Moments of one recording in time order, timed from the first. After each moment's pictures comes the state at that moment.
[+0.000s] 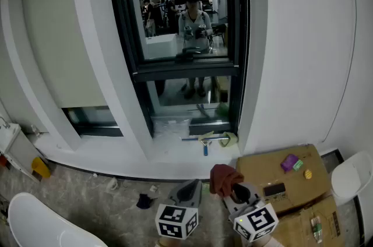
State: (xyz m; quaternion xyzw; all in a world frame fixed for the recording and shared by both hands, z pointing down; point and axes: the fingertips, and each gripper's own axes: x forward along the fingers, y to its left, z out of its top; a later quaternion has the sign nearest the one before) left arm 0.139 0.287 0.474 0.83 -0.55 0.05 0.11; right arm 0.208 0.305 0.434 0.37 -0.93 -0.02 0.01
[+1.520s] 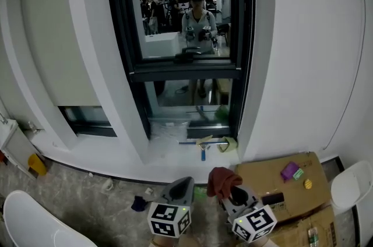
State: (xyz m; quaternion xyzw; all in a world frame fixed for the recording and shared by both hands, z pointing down) left arm 0.122 0.223 0.479 0.81 -0.57 0.04 0.11; right arm 0.211 0.244 0.458 0.35 -0.94 0.01 0.00
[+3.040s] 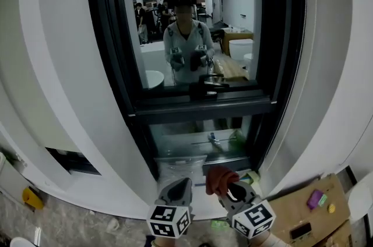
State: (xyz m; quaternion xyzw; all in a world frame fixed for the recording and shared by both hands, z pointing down) left arm -0.082 -0.085 0.450 0.82 -0.56 0.03 0.10; right arm 0.007 -0.067 0.427 0.37 -0.93 -0.01 0.01
